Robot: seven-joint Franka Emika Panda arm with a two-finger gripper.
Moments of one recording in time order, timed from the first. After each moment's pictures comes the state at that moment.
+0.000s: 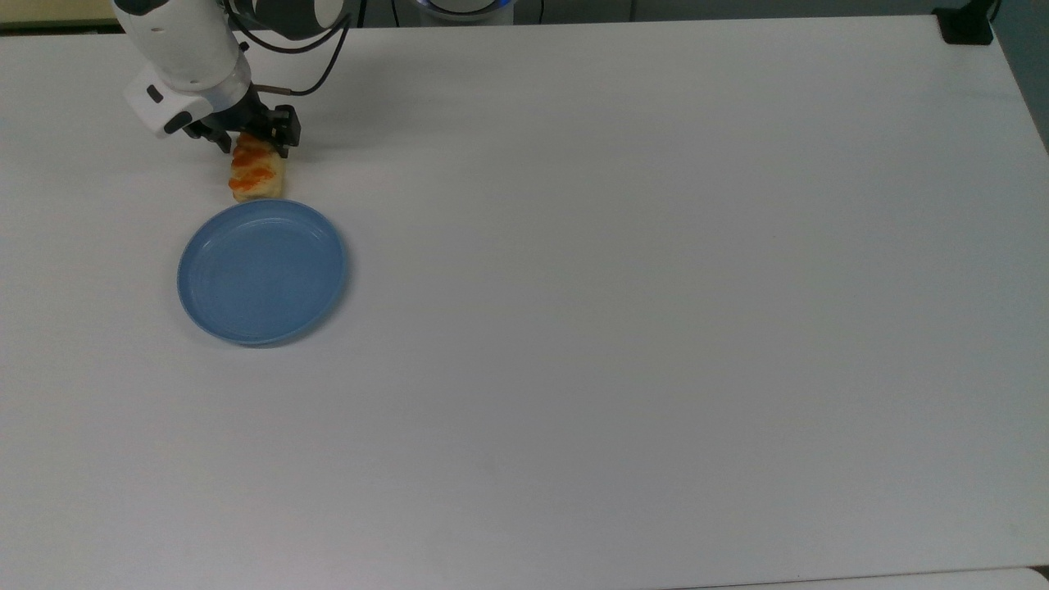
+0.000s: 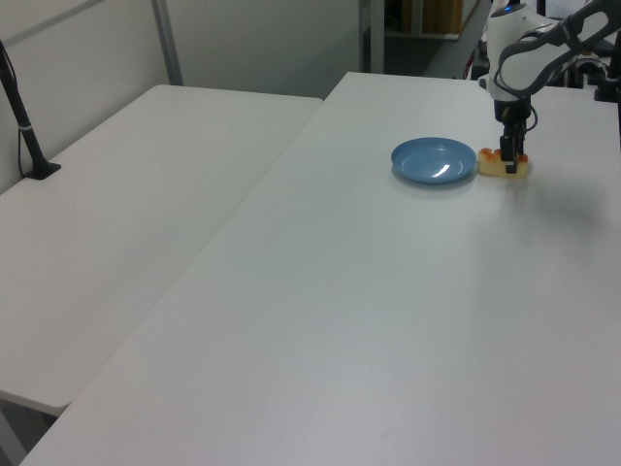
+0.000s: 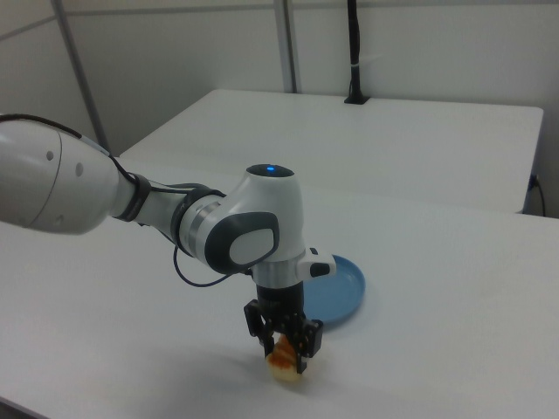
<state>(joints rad) -0.27 0.19 -0.16 -2.12 -0.11 2.18 -0.33</state>
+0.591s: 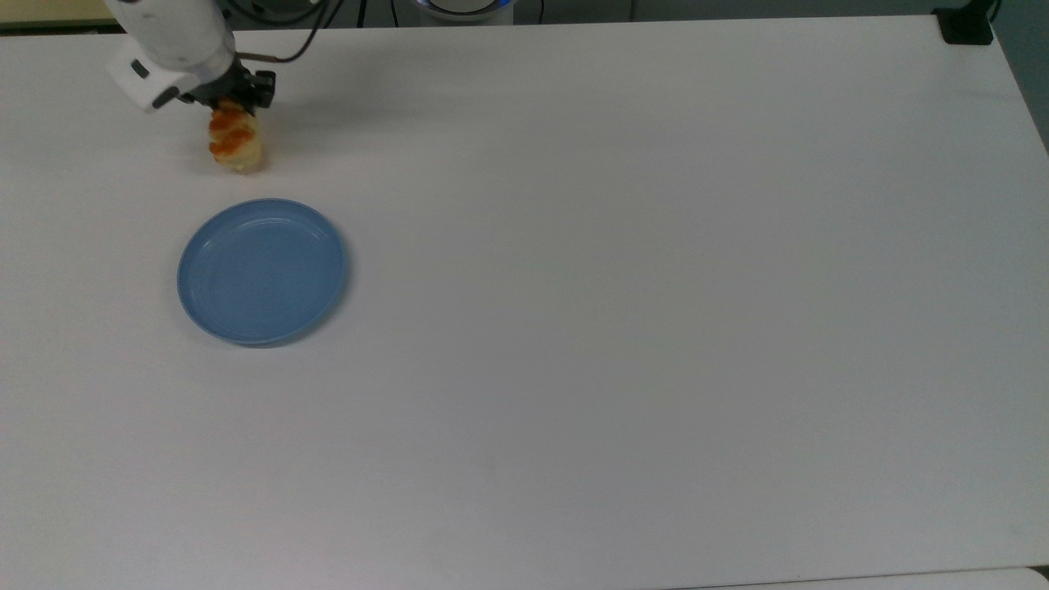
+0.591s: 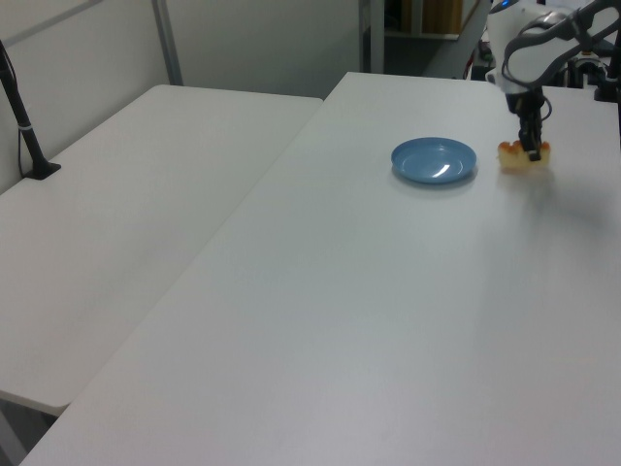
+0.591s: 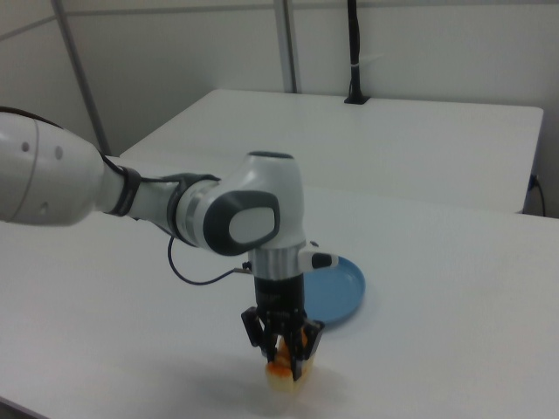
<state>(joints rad) -0.29 0.14 -0.16 -2.09 -0.25 2.00 -0.35</state>
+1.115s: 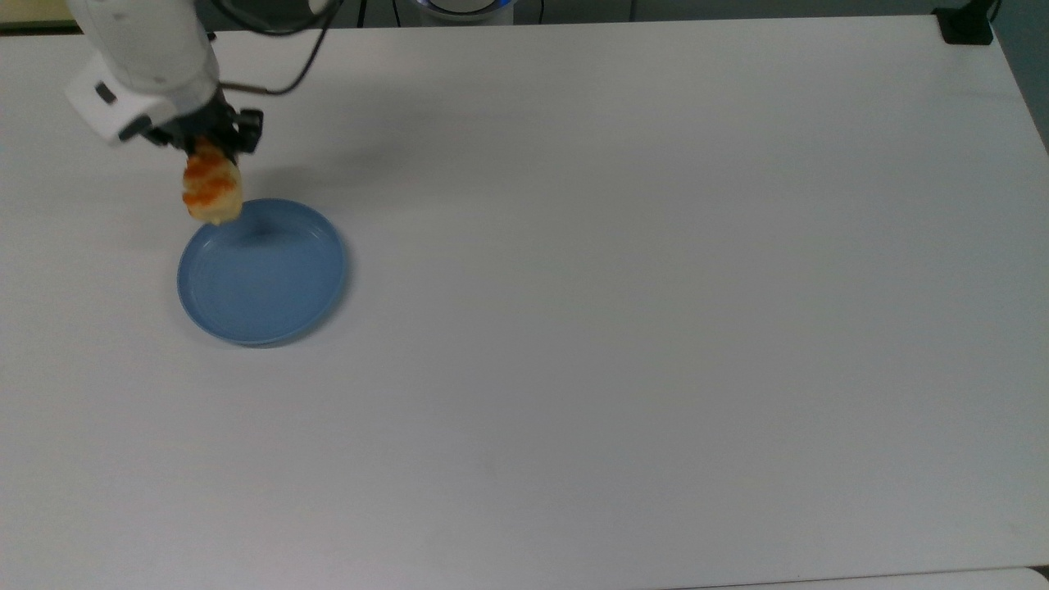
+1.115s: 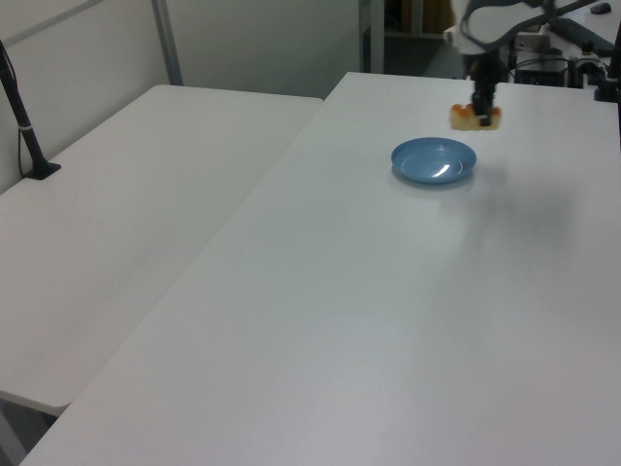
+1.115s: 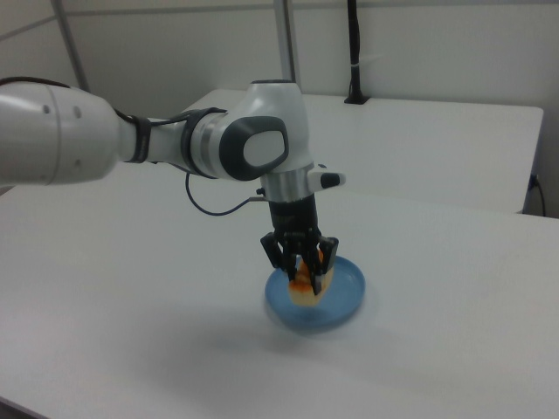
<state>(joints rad) -0.19 0.30 -0.15 -1.71 -0.19 1.89 -0.29</state>
